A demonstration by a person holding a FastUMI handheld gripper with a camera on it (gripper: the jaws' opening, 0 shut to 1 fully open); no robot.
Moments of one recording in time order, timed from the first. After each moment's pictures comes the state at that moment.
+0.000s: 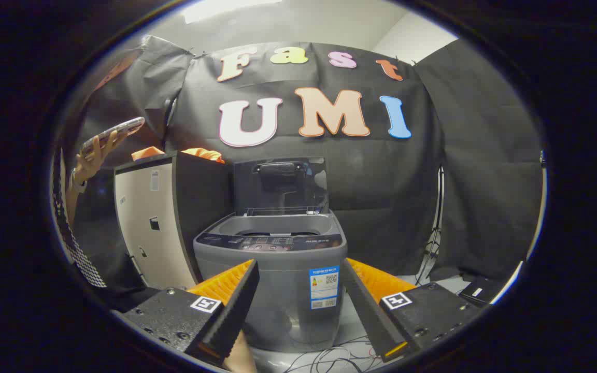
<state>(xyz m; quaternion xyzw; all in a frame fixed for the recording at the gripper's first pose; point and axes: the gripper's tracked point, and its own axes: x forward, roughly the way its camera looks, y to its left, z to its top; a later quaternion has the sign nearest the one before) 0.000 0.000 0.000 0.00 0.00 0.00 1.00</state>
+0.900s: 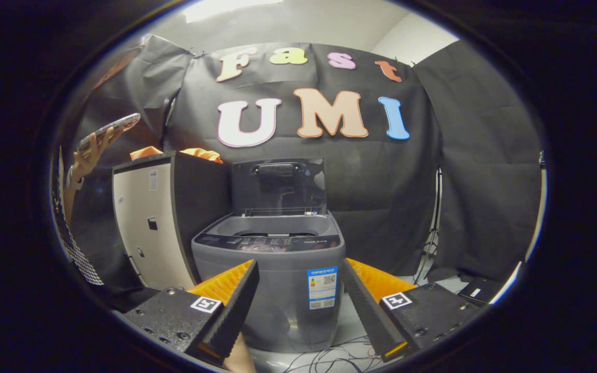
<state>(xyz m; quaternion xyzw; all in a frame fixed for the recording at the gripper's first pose) -0.001 0.002 0.001 -0.01 0.00 0.00 1.00</state>
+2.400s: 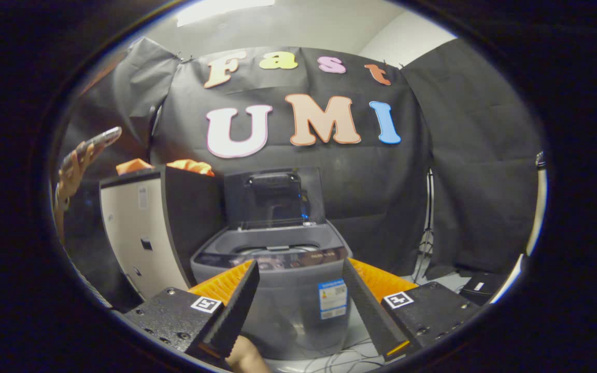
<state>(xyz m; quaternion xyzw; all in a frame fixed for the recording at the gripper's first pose) 0.029 0.044 0.051 0.03 -0.04 -0.03 1.00</state>
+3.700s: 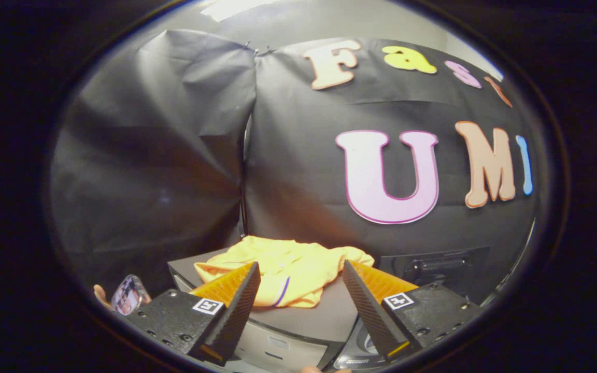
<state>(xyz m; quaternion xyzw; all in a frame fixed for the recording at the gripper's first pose) 0.216 0.409 0.270 -0.05 0.01 0.22 0.97</state>
